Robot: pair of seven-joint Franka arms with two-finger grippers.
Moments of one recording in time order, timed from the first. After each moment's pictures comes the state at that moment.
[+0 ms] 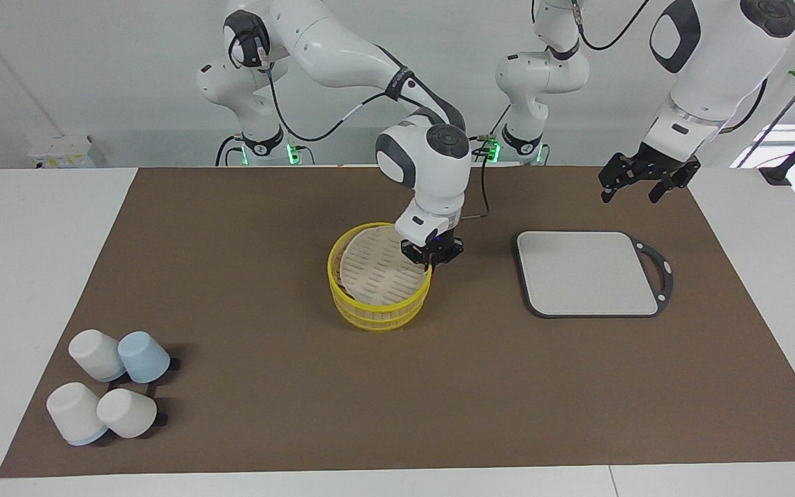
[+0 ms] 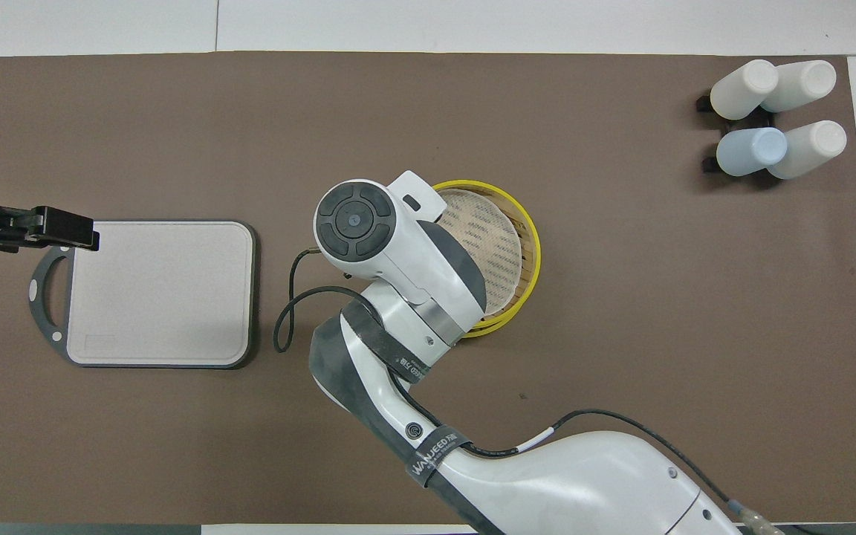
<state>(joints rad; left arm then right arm) -0.05 -0.05 -0.01 -1.71 -0.03 1.66 0.01 0.71 0.58 -0.02 -1.37 -0.05 1.98 0.71</state>
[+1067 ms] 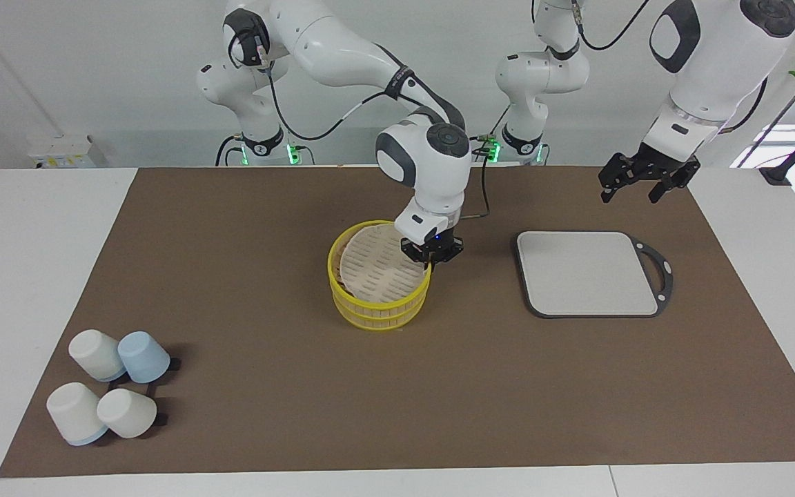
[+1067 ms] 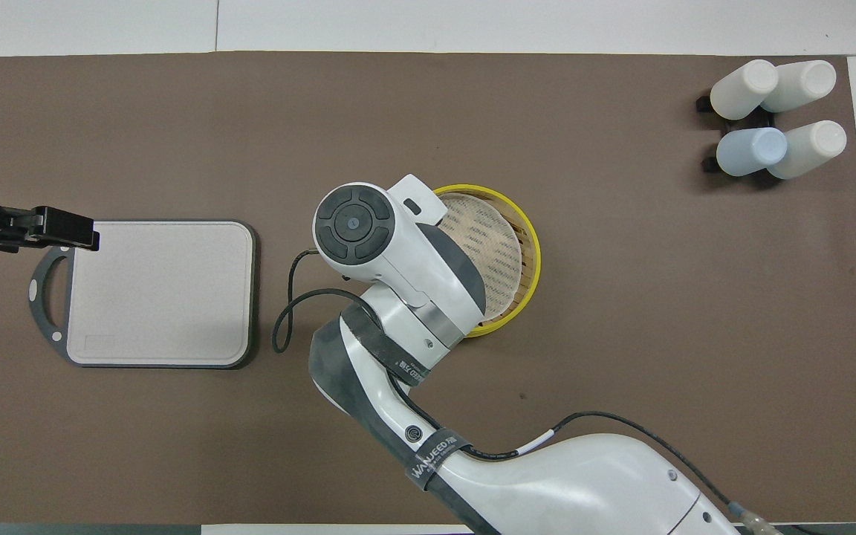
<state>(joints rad) -0.05 -0.05 -0.01 -1.71 -0.03 1.66 0.01 0.71 0.57 -0.02 -1.38 -0.05 1.98 0.75</state>
